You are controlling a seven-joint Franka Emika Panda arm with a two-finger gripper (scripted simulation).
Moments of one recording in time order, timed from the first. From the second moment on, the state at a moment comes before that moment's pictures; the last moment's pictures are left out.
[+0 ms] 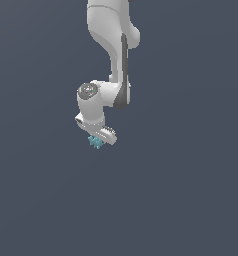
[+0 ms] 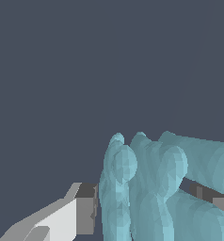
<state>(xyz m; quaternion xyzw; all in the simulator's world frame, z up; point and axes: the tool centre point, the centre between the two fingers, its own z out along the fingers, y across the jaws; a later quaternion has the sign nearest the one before) -0.062 -0.103 0.064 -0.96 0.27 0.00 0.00</state>
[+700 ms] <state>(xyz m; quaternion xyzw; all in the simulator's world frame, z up) -0.045 -0.011 0.170 -0.96 0.27 0.00 0.00</state>
